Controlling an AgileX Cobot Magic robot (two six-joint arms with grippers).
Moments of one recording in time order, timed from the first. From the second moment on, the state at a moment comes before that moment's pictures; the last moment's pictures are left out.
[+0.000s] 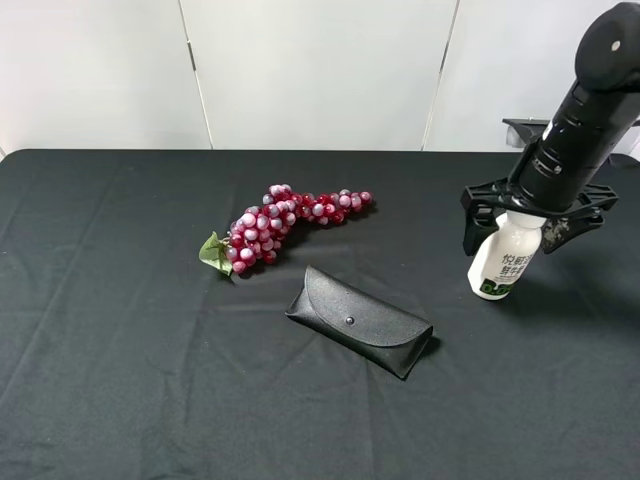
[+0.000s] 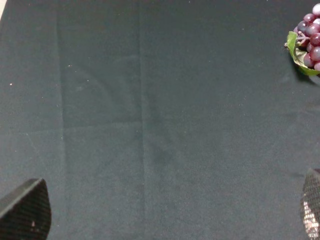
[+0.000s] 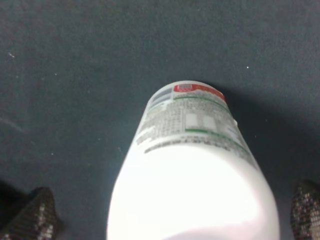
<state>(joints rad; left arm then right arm) 0.00 0.00 -0.49 0.03 1.06 0.04 0.18 1.71 -1.09 0.07 0.90 0.03</state>
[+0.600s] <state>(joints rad) 0.00 0.00 -0.49 0.03 1.06 0.04 0.18 1.71 -1.09 0.06 0.89 0.05</state>
